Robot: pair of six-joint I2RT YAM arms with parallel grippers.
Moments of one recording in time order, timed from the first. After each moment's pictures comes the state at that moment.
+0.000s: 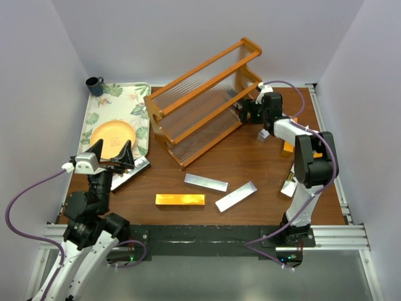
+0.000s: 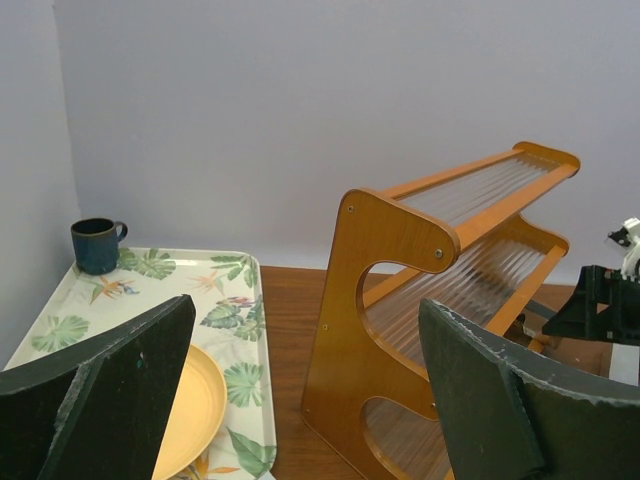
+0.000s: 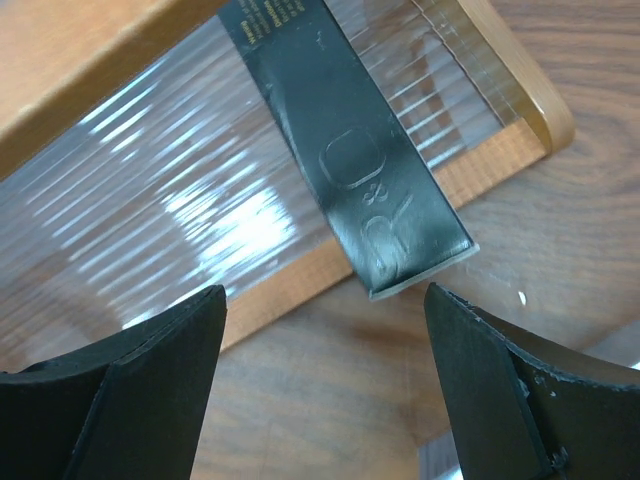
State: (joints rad) left arm -0.45 0.13 0.49 0.01 -0.38 -0.04; right arm 0.14 1.90 1.23 0.09 -0.14 0.17
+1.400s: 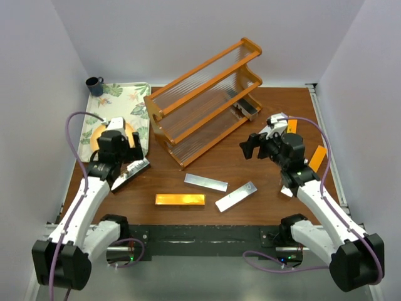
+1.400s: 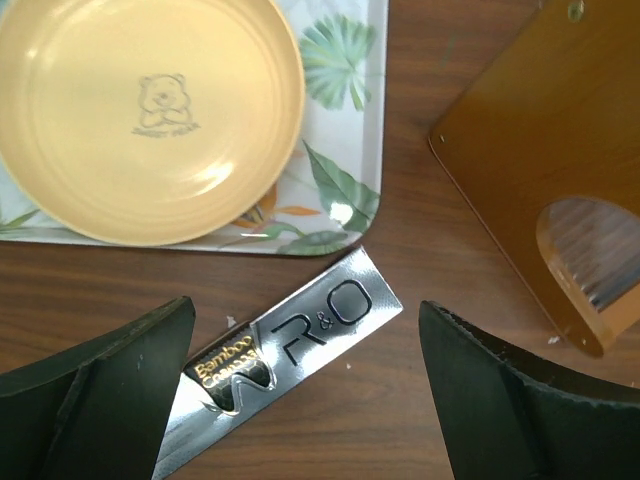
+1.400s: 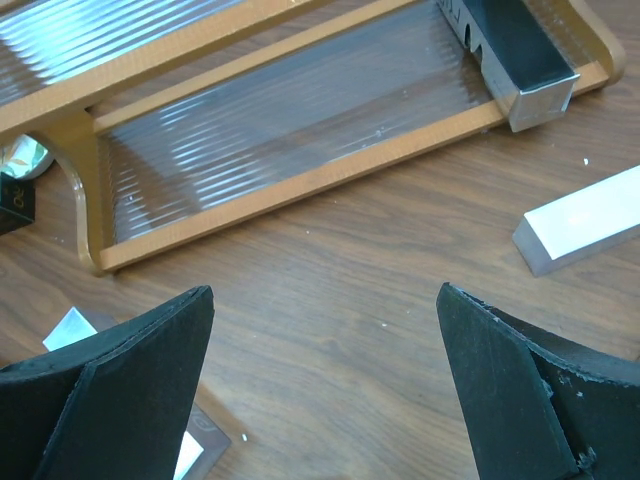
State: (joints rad) left arm -0.12 0.91 0.69 -0.41 -0.20 -0.22; right arm 0.29 0.93 0.60 0.02 -0.17 0.17
